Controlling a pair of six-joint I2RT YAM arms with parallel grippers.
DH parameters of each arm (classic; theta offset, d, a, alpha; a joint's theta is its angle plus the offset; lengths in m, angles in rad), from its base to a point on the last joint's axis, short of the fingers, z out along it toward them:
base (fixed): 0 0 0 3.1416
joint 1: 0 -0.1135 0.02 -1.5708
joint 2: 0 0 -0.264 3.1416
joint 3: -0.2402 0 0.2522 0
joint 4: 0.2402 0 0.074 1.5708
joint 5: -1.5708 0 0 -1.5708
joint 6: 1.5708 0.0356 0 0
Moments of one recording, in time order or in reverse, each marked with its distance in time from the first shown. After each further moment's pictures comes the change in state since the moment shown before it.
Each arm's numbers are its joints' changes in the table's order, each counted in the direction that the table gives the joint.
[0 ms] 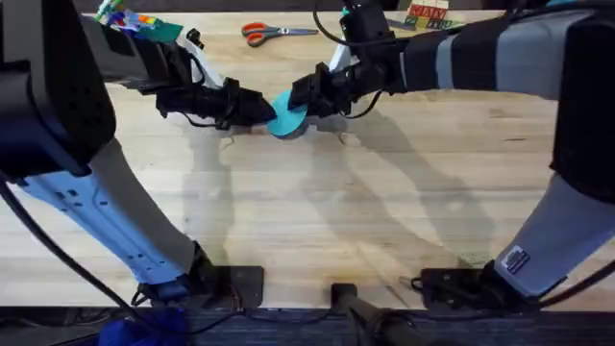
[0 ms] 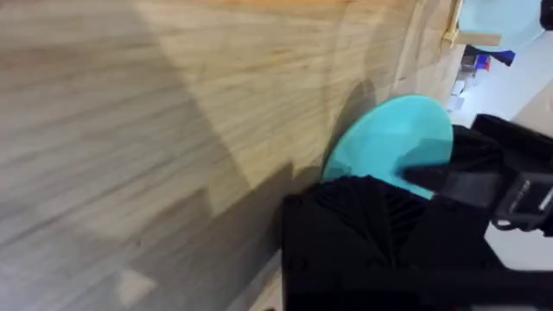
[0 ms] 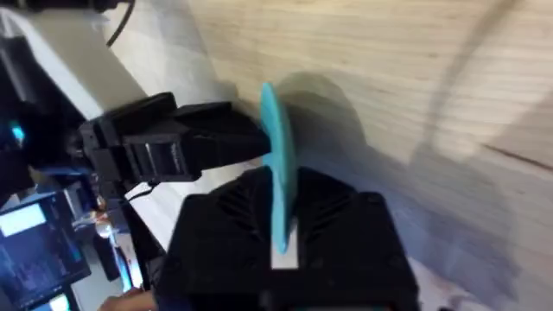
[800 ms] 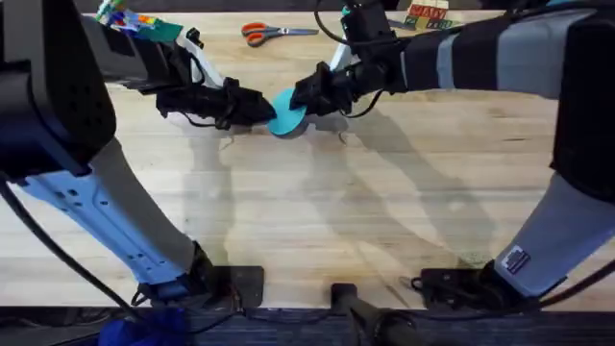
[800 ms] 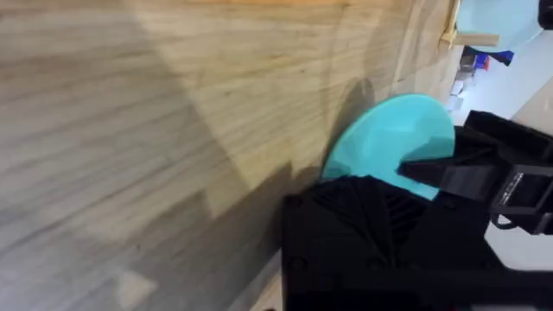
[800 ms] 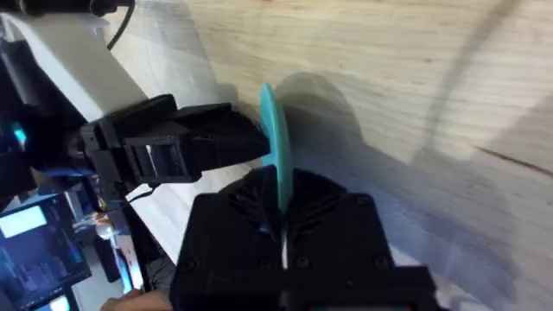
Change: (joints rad) left arm 0.000 -0.001 0.000 -0.007 -0.006 0.001; right arm 0.004 -0.001 0.000 -0.005 -0.003 0.000
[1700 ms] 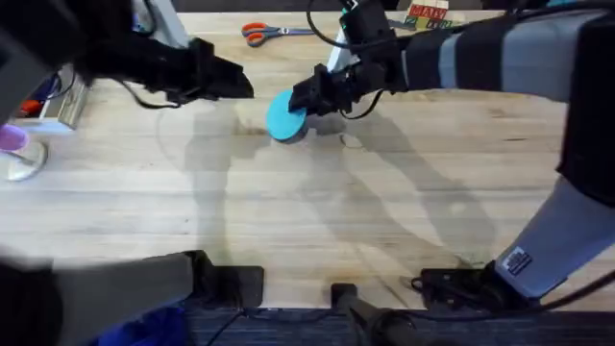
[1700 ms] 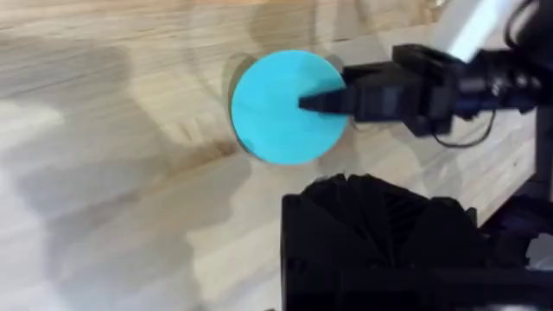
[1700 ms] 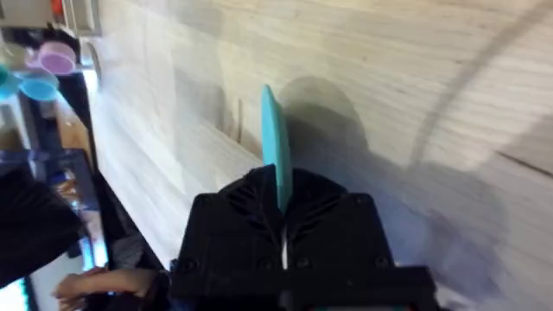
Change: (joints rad) left arm 0.013 0.560 -0.056 0.398 0.260 0.165; right arm -0.005 0.023 0.000 0.037 0.010 -0.131
